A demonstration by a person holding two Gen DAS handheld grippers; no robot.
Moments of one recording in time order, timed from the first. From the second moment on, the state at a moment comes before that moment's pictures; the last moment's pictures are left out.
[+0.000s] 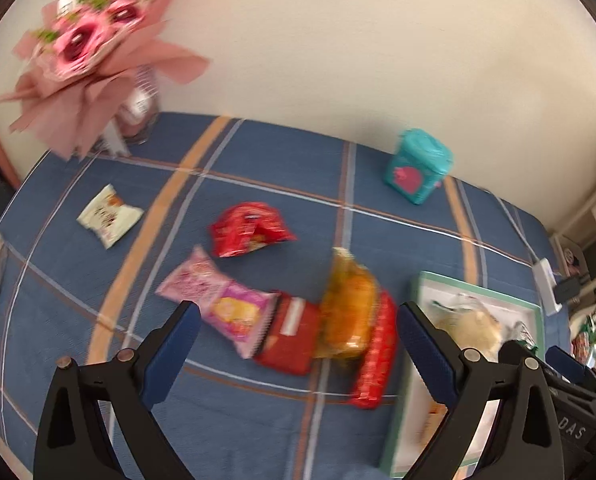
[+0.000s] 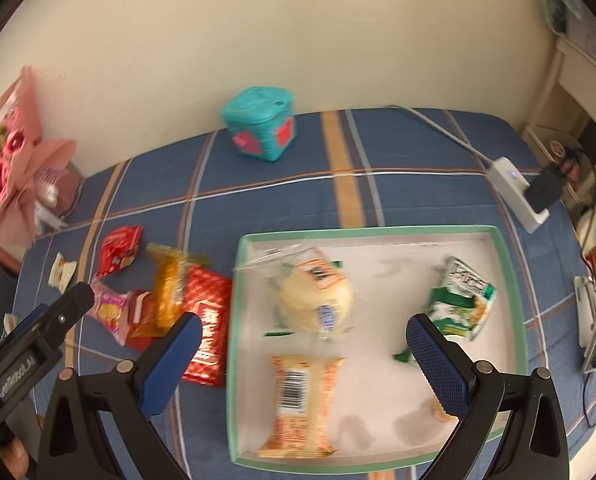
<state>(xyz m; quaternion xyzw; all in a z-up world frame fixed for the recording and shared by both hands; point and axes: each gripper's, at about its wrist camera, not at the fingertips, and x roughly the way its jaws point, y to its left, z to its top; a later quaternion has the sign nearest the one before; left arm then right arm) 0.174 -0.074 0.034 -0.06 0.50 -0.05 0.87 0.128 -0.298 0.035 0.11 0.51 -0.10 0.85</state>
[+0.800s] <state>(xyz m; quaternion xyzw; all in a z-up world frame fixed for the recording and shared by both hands) 0.191 -0.019 -0.007 -0.11 0.56 0.01 0.82 0.159 -0.205 -0.020 0.06 0.54 -0.03 0.84</state>
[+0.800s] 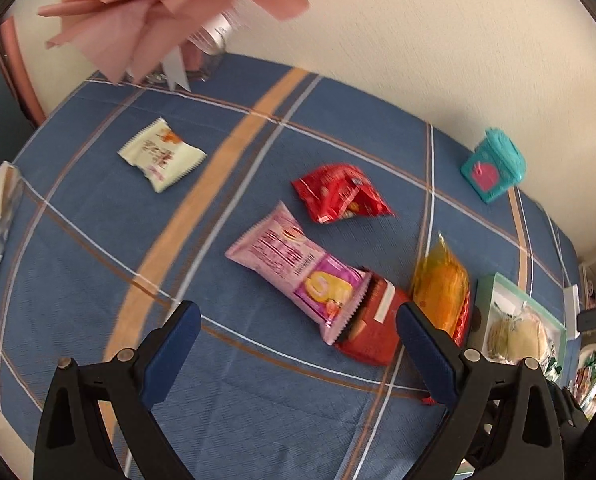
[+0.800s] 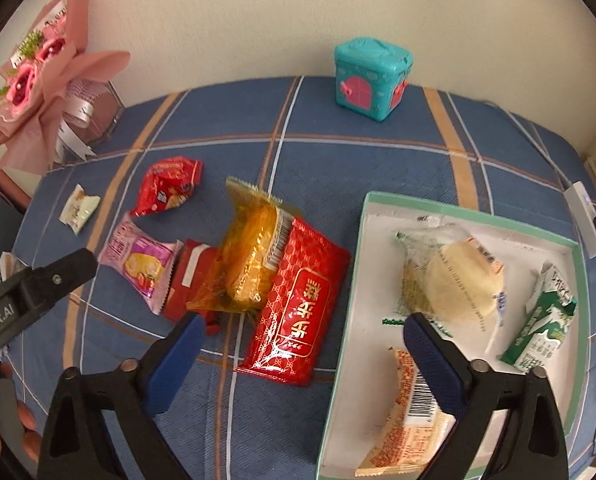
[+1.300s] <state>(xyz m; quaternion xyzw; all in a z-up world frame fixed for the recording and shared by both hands) 0.198 -0.032 -0.037 -0.12 0.58 0.00 0.81 0.167 -0.176 -0.053 -0.01 0.56 -0.03 0.83</state>
